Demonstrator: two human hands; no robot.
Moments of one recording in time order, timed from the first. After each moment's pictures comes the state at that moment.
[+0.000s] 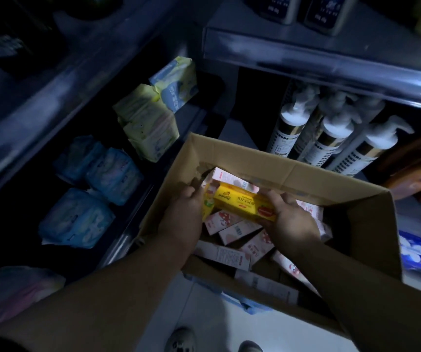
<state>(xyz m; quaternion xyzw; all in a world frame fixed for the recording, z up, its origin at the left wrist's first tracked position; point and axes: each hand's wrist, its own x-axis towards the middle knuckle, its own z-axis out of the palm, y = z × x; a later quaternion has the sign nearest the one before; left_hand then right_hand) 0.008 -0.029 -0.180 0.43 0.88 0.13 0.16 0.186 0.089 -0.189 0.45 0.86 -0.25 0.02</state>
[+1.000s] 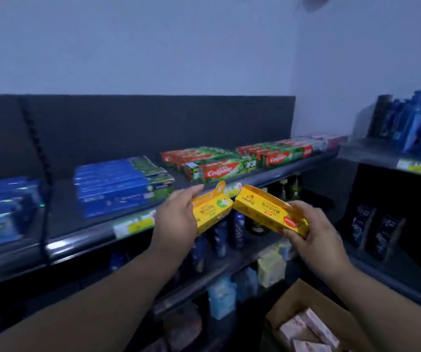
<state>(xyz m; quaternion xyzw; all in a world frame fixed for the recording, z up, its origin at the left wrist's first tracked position) 0.061 -0.385 0.305 0.26 0.83 0.43 -0.23 0.162 -0.138 0.263 0.10 0.90 -0.27 -0.33</state>
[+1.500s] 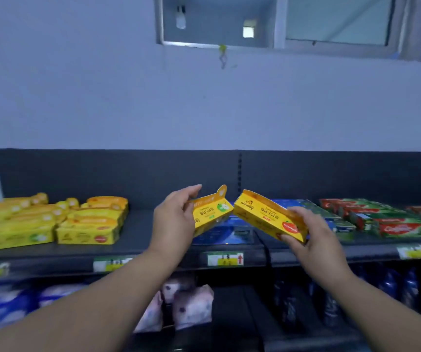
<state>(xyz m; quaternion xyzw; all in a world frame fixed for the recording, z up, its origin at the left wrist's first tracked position) 0.162 -0.767 0.402 0.06 0.80 0.42 -0.42 0.132 -0.501 0.360 -0.17 0.85 -0.39 -0.32</state>
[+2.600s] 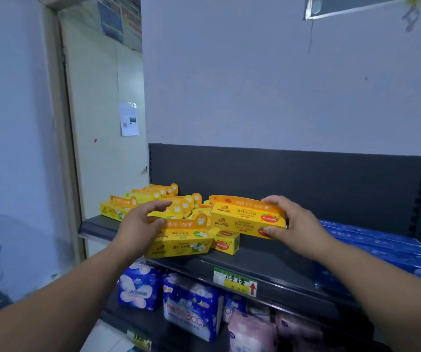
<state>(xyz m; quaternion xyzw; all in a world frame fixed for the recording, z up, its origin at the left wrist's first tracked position) 0.203 -1.065 0.370 -0.21 0.80 0.40 -0.39 0.001 -0.809 0.387 -0.47 0.81 -0.35 -0.10</state>
